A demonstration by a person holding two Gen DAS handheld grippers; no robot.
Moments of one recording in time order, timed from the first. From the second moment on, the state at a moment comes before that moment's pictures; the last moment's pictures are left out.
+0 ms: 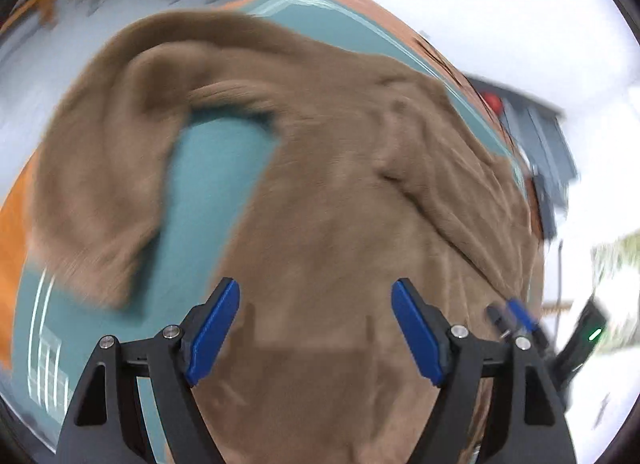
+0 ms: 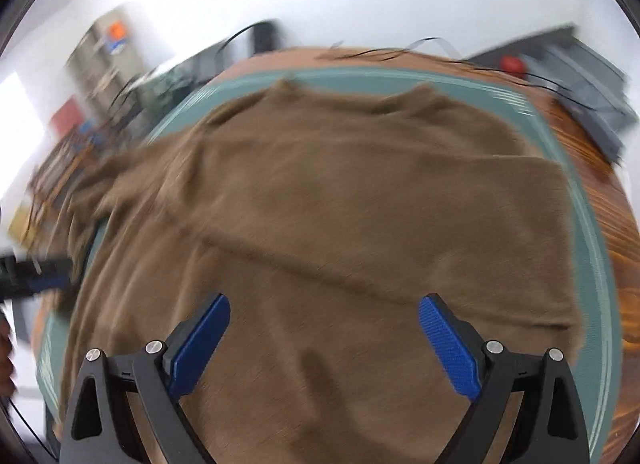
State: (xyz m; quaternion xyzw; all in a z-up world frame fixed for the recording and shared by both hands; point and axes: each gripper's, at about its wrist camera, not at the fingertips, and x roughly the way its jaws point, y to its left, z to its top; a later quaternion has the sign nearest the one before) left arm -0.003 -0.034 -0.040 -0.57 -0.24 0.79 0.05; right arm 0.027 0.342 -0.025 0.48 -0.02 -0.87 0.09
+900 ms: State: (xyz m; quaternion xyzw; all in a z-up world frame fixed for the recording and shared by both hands) left arm -0.009 -0.161 -0.110 -0.46 -0.52 0.71 -0.12; right arm 0.109 0.340 -0.065 0.52 0.06 -0.84 0.10
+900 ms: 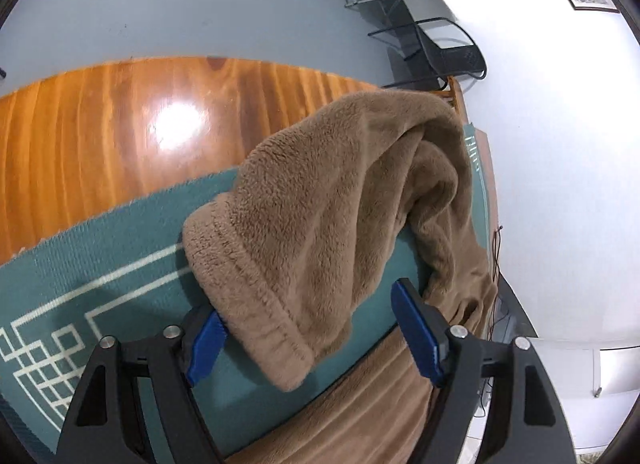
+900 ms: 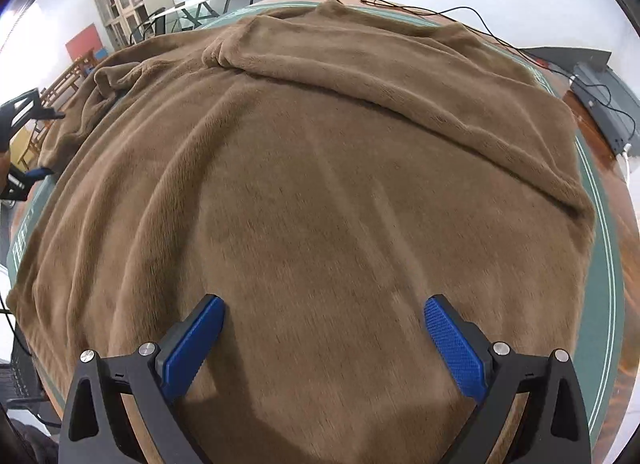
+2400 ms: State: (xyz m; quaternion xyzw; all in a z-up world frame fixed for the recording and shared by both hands) left arm -0.138 0.064 0.144 -0.45 -0.18 0.86 0.14; right arm 0.097 0.376 -0.056 0.50 -0.05 -0.86 0.03
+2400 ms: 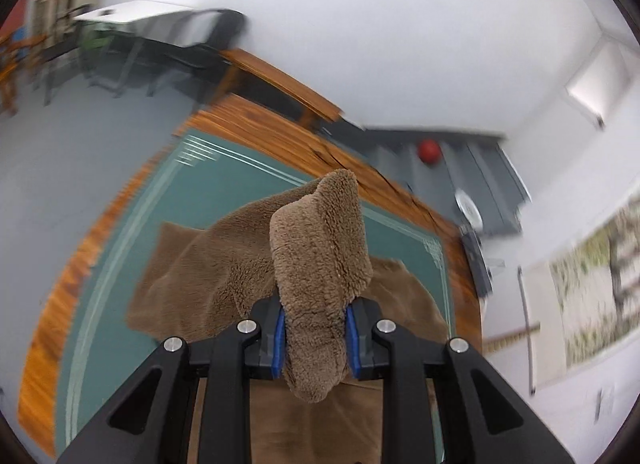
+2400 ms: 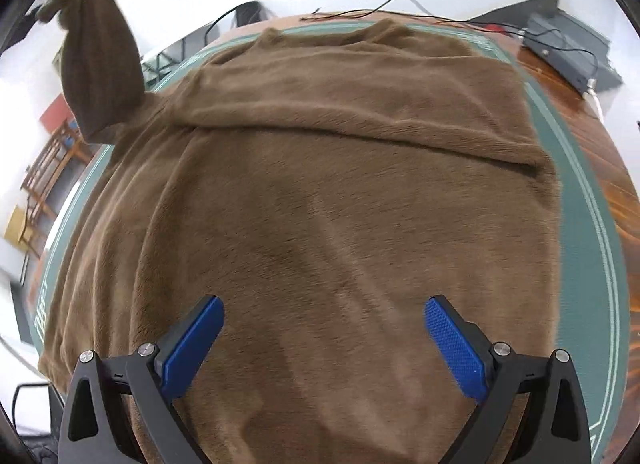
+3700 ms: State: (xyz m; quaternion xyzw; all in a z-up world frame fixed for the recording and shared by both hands) left arm -0.234 0.091 -0.044 -0.55 -0.03 0.83 0.06; right arm -0.042 0.482 -0.019 0.44 -0.12 -0.89 -0.03
